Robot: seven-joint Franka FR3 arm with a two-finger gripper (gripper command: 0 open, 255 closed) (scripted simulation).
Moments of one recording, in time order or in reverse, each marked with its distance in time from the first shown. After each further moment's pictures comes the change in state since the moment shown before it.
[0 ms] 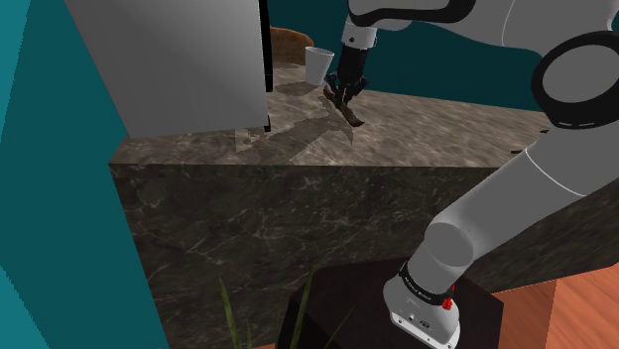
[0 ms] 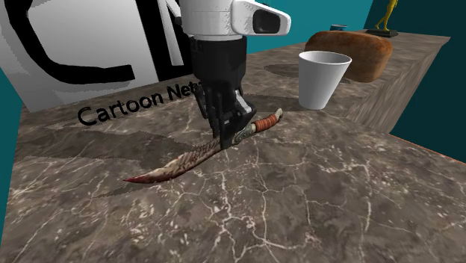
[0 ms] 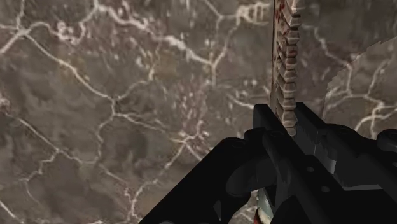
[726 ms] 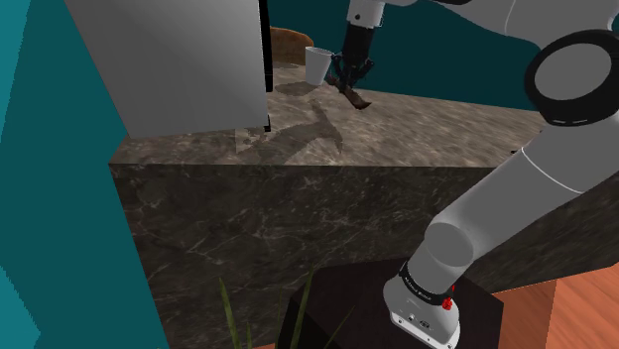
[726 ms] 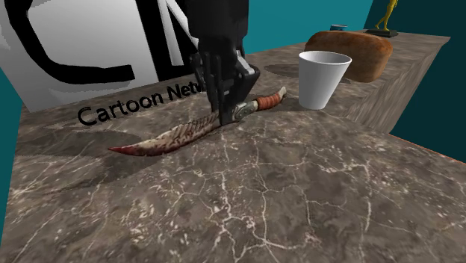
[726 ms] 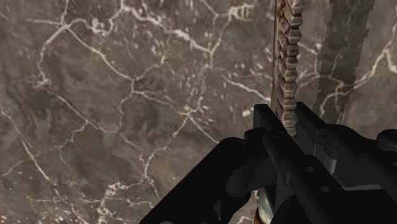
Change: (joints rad) arm 0.000 0.029 0.000 0.163 0.001 -0.134 -0.003
